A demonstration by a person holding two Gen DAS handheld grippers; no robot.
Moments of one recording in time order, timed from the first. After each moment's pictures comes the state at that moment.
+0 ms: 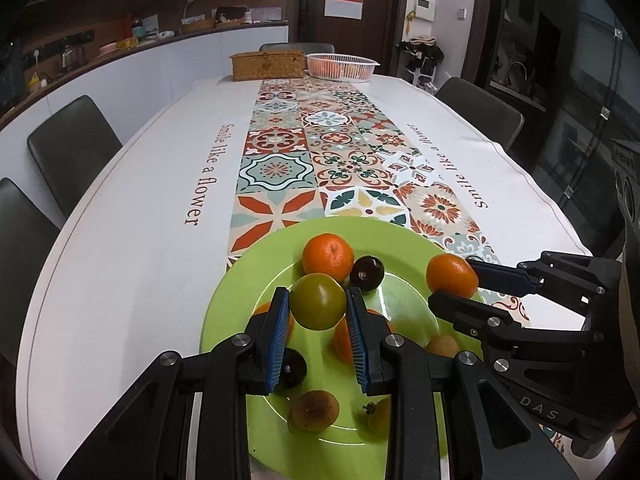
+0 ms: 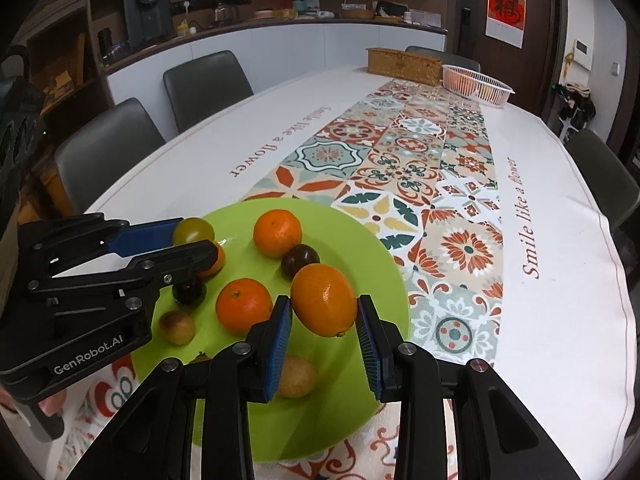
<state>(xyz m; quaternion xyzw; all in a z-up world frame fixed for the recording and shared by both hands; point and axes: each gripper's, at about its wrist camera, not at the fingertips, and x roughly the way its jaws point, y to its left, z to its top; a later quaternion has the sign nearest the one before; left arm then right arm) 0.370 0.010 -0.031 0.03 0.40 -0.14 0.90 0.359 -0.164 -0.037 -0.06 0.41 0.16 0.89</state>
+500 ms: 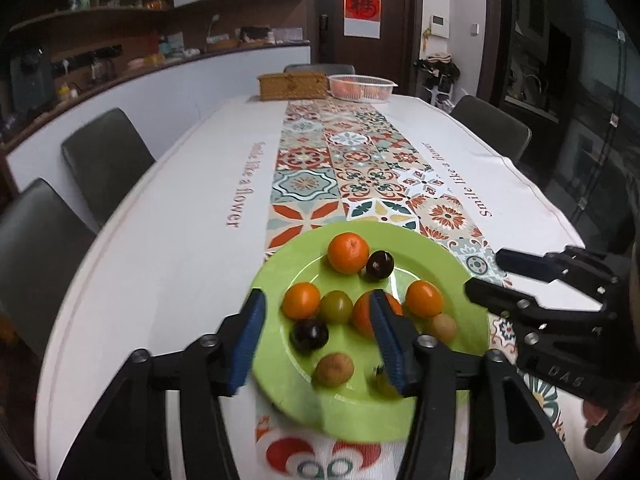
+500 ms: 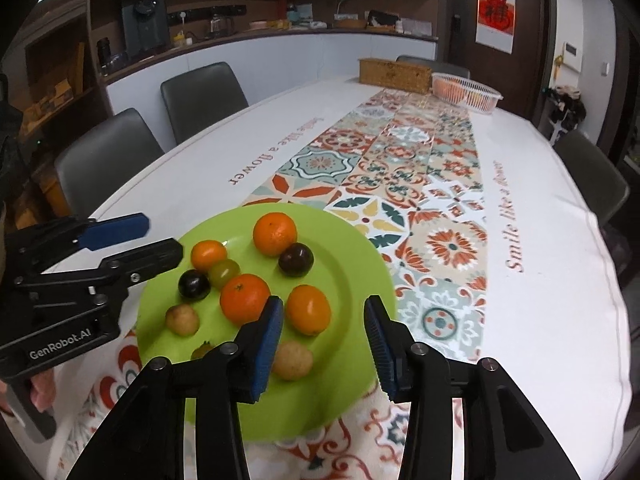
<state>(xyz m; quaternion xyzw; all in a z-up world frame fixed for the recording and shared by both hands) 0.319 0.024 -0.005 0.04 0.36 -0.08 0.93 0.327 -0.175 -0.017 -0.06 0.38 0.15 0.91</state>
